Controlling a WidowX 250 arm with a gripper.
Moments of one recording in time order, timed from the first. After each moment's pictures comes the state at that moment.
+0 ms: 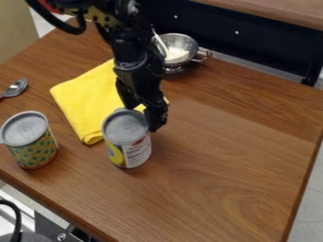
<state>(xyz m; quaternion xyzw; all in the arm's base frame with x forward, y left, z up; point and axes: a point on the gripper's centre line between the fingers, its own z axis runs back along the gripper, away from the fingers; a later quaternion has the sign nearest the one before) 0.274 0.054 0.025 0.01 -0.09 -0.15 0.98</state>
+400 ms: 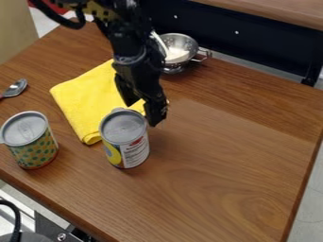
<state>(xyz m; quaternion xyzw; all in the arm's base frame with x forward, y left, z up) 0.281 0.057 0.033 0.01 -0.10 -0.13 0.99</state>
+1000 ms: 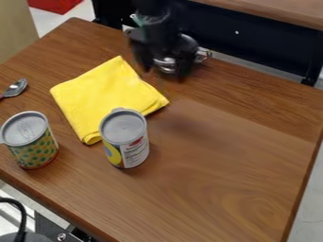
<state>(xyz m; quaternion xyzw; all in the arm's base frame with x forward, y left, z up) 0.334 0.057 0.071 0.02 -0.16 0.08 0.98</state>
